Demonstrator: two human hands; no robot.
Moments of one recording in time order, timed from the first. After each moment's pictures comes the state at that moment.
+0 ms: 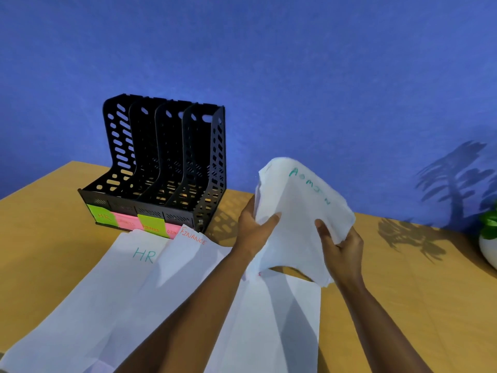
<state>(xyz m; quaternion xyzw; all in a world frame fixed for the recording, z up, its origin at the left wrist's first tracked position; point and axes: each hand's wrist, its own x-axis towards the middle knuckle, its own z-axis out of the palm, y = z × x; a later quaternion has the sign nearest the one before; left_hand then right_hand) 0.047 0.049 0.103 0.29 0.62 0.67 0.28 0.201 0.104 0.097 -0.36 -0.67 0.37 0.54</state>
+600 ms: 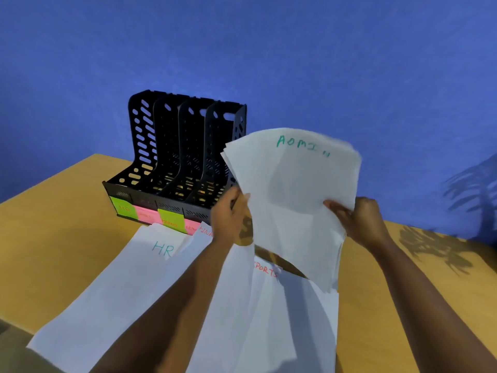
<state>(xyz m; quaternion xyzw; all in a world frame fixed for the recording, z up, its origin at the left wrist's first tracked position) -0.030 0.022 0.098 0.33 0.73 0.60 0.04 0.178 0.143 0.156 -0.39 -0.83 0.23 0.32</state>
